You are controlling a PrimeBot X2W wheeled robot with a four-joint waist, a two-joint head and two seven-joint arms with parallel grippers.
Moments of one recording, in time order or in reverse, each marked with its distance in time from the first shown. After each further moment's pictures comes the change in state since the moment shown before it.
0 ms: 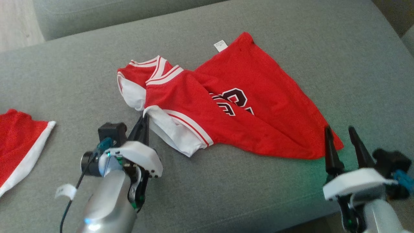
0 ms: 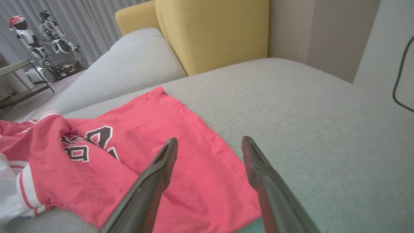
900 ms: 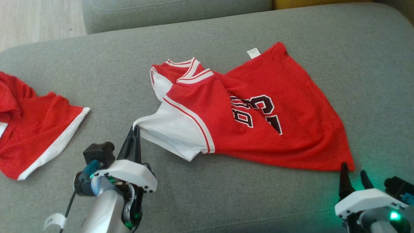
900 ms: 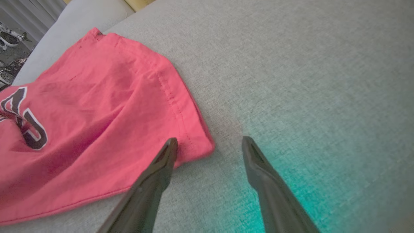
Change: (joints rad) left arm 0.193 0.002 0.094 -0.233 -0.005 0.024 0.000; right arm -0.047 0.003 -0.167 0.419 0.144 0.000 -0.020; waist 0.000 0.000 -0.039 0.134
